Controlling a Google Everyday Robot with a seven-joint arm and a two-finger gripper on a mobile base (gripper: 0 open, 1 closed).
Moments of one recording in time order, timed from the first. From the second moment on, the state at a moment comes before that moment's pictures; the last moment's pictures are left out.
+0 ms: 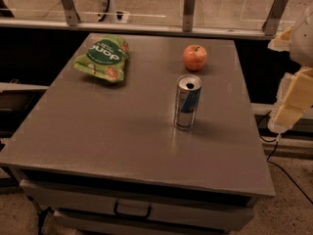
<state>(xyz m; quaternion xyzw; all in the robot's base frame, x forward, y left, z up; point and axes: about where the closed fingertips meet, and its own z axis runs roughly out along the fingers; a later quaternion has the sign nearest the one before) 0.438 -0.215 0.981 -0.60 0.78 -0.04 0.17</state>
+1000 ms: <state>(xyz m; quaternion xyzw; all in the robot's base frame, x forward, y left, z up) 0.439 -0.213 0.977 -0.58 0.79 0.00 0.20</state>
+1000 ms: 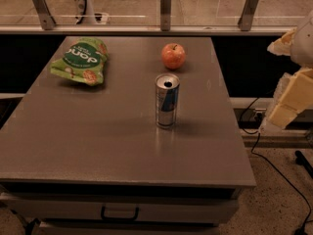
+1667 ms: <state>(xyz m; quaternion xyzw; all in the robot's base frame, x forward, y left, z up) 0.448 -0.212 0.945 -0.49 0.80 0.11 0.34</state>
